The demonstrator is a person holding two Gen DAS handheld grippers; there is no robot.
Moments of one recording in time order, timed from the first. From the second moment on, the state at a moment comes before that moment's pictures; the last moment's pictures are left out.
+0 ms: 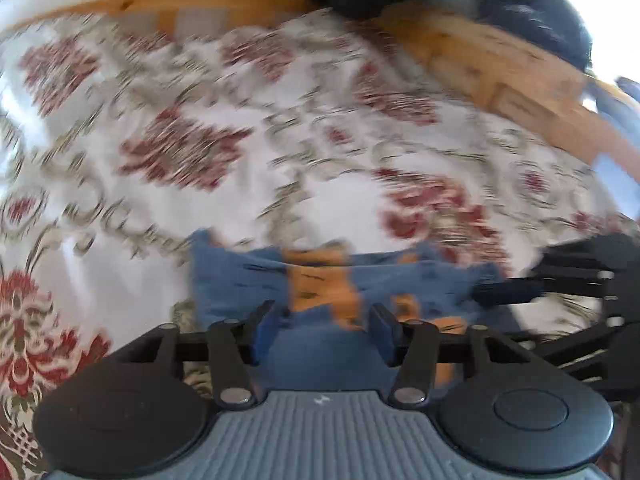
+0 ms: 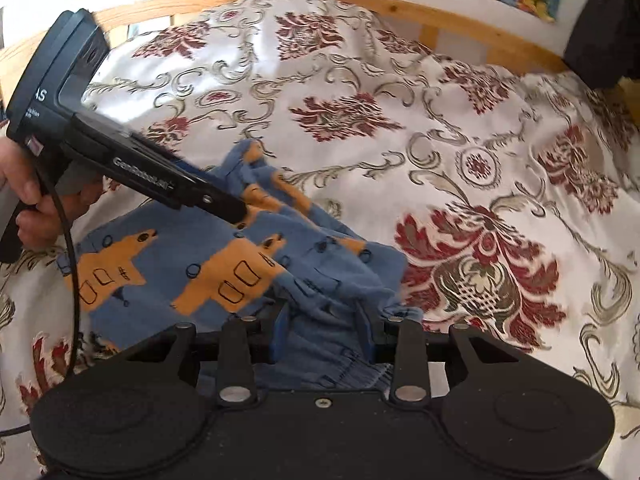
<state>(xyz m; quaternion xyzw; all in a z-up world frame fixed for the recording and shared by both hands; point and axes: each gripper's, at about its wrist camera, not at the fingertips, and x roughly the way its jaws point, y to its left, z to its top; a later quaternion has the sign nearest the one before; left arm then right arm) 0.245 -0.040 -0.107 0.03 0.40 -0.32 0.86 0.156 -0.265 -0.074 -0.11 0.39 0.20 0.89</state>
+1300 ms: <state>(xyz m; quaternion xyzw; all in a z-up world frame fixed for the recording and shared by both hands) 0.156 0.005 -0.082 0.06 0.48 -0.18 0.86 0.115 -0.298 -0.039 0.07 0.41 0.17 0.89</state>
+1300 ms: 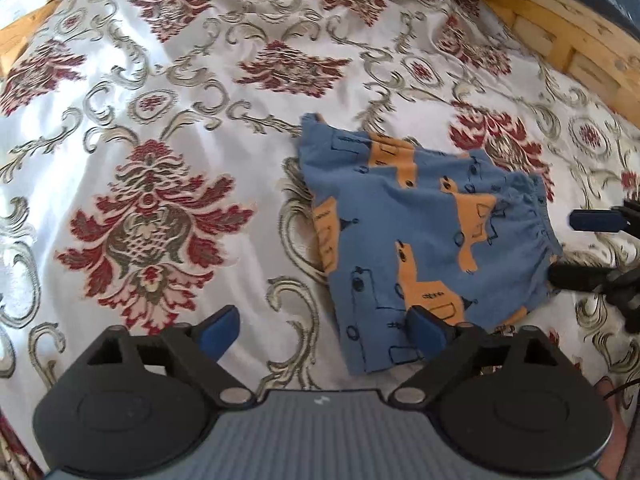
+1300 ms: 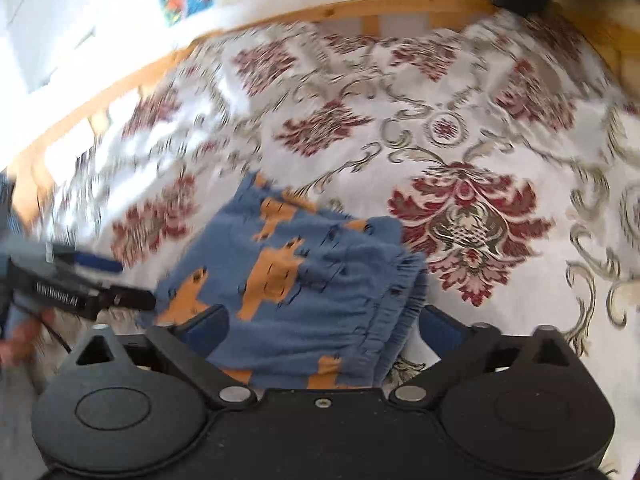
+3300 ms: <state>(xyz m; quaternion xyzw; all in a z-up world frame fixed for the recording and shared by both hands) 0.232 0.013 -0.108 -0.08 0.54 -0.25 0.80 0.182 -0.348 -0.092 0.23 0.47 0.21 0.83</state>
